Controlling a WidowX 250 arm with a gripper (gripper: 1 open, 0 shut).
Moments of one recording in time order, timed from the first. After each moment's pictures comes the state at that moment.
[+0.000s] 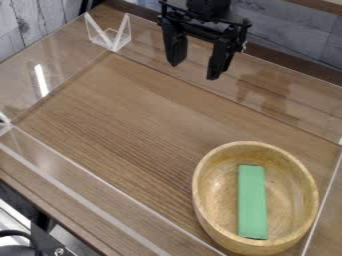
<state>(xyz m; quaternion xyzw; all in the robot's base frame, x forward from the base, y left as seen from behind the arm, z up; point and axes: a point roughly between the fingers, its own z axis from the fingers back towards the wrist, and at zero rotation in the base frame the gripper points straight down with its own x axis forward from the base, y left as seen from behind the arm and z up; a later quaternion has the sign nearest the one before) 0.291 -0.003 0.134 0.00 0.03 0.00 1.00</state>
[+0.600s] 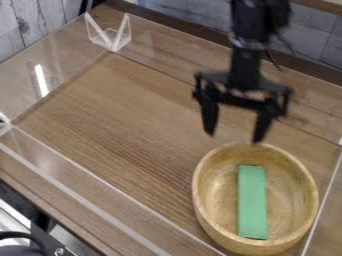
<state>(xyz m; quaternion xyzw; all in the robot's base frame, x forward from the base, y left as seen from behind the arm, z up) 0.263 -0.080 0.079 -0.02 0.08 0.14 0.99</state>
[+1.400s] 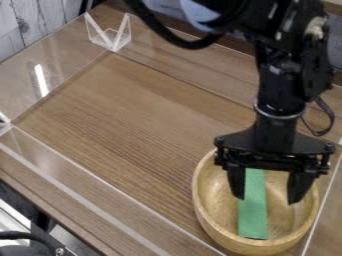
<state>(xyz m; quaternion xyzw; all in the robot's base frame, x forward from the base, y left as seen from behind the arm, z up) 0.226 -0.127 0.070 -0.06 0.00 0.20 0.98</state>
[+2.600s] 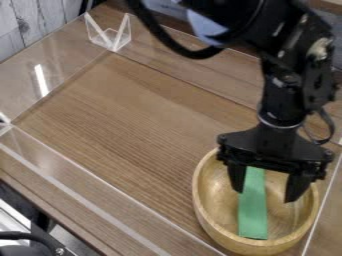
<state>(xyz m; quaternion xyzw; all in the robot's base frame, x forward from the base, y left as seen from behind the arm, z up) 0.237 -0.115 0.060 -0.04 -0.04 0.14 0.99</state>
